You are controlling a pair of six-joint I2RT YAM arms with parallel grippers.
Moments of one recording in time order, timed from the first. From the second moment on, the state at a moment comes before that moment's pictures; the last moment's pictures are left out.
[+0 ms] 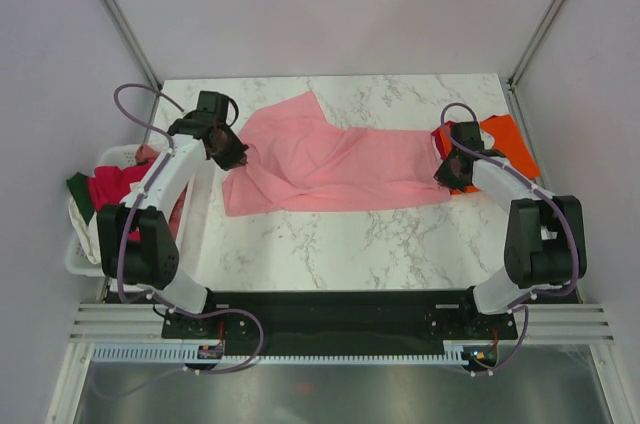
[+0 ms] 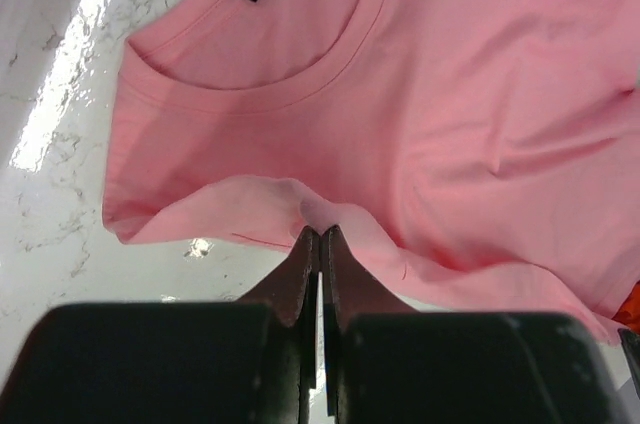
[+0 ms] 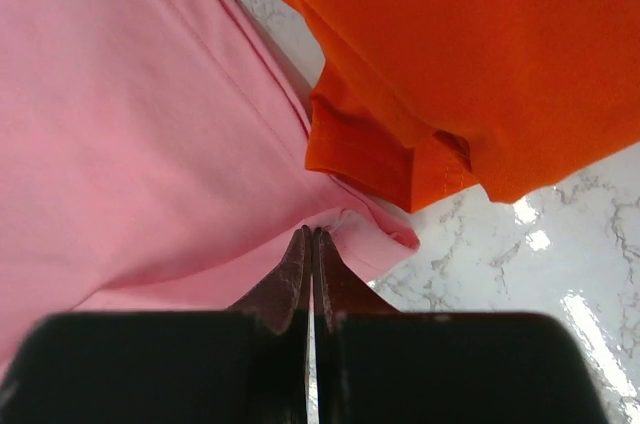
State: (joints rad) left arm -0.15 1.56 1.29 -0.77 -0.05 -0.79; right arm 0.06 1.57 0.96 -0.42 0.16 0.66
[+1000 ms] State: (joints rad) left arm -0.19 1.85 1.65 -0.84 -0.19 -0.79; right arm 0.03 1.64 1.06 -0.40 0.17 0.71
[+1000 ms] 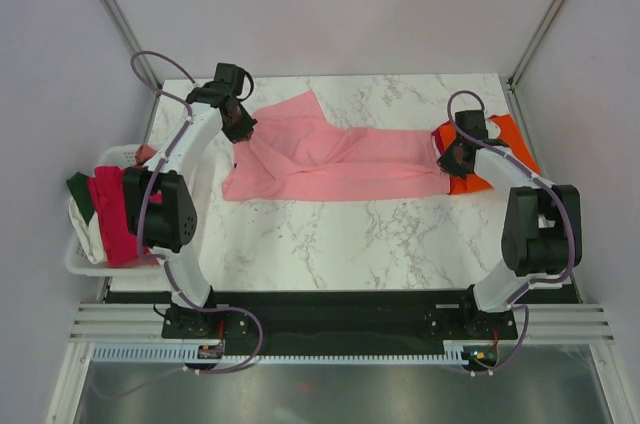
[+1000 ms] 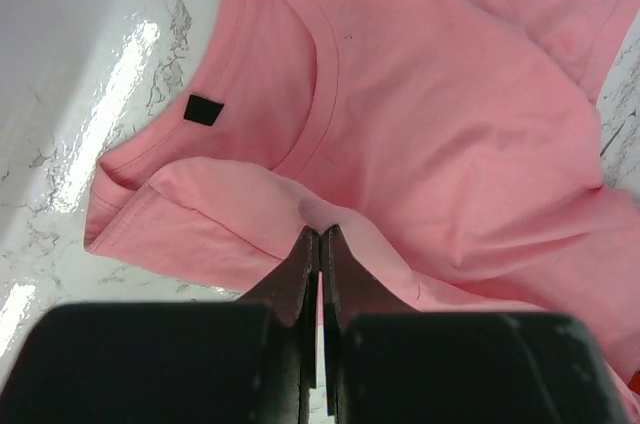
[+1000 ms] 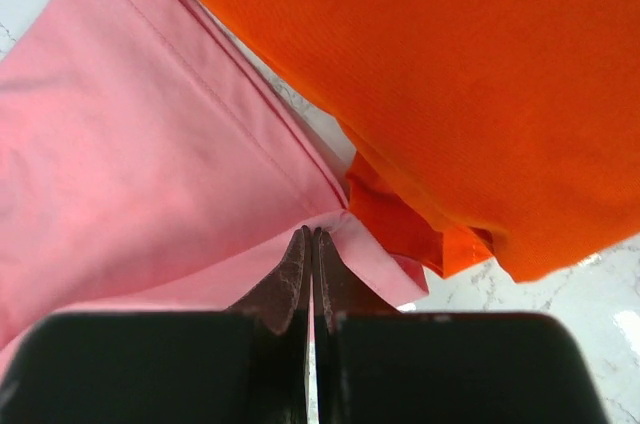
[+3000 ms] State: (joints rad) left arm -0.22 1.03 0.61 -0.23 0.01 -0.71; right arm 0.02 1.09 0.40 0.08 -0.01 0.78
